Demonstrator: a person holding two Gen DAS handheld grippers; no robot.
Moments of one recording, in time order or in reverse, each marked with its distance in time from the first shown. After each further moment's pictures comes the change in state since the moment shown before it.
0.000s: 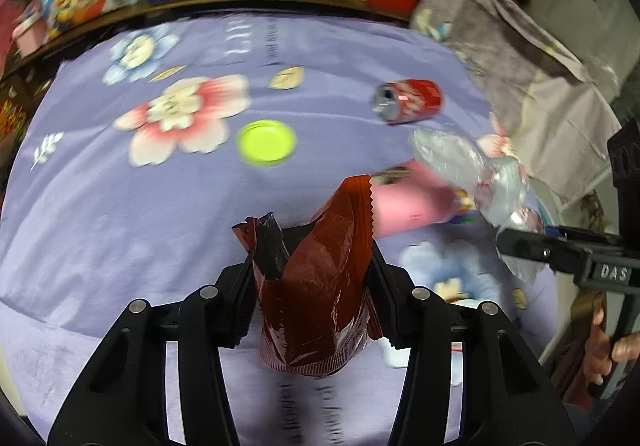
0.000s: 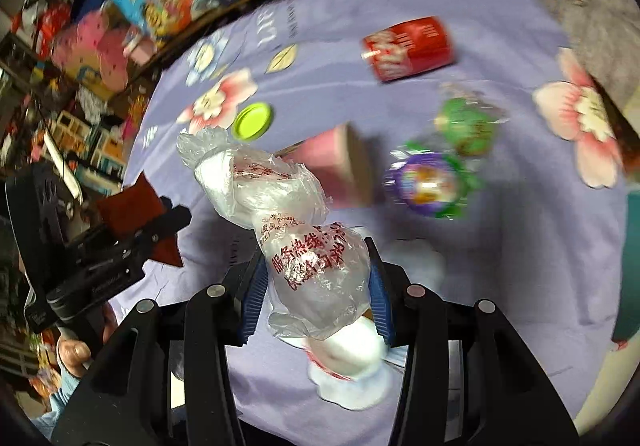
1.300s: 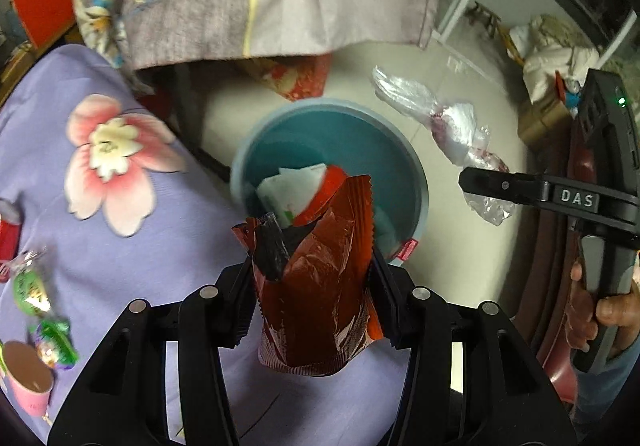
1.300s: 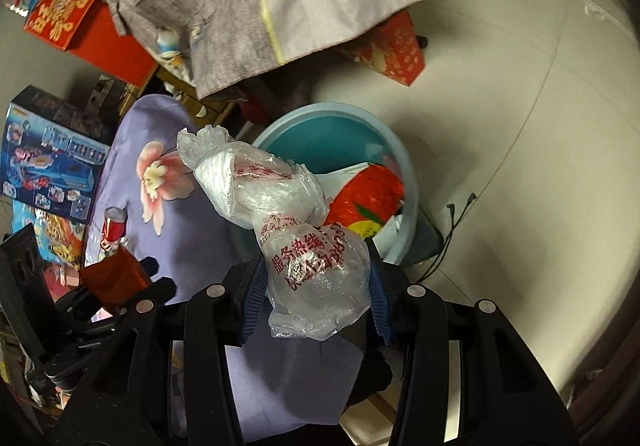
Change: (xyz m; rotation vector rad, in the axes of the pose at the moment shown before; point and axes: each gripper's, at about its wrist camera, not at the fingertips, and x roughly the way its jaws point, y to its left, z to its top) left arm 0.142 -0.448 -0.012 0.658 0.275 -0.267; right arm -0.171 -0.386 -0.145 0.723 -0.261 -0.157
